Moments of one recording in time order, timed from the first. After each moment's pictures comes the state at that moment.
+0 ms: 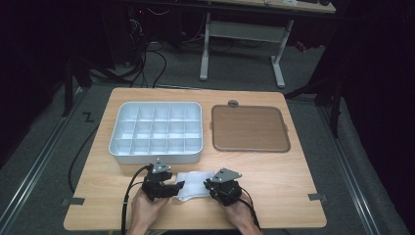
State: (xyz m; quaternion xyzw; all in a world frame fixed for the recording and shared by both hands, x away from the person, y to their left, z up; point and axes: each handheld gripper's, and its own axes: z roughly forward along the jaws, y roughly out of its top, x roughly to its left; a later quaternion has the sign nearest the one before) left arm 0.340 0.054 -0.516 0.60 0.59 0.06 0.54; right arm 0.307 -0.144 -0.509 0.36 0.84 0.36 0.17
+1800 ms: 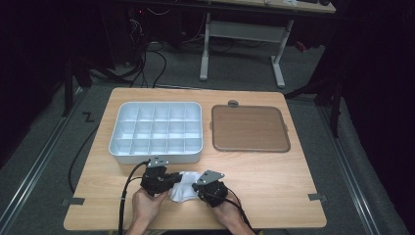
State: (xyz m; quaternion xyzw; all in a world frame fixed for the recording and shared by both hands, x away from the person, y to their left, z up) left arm 0.339 0.060 -0.496 0.59 0.58 0.01 0.57; right arm 0.313 -0.110 -0.522 0.32 0.87 0.34 0.15
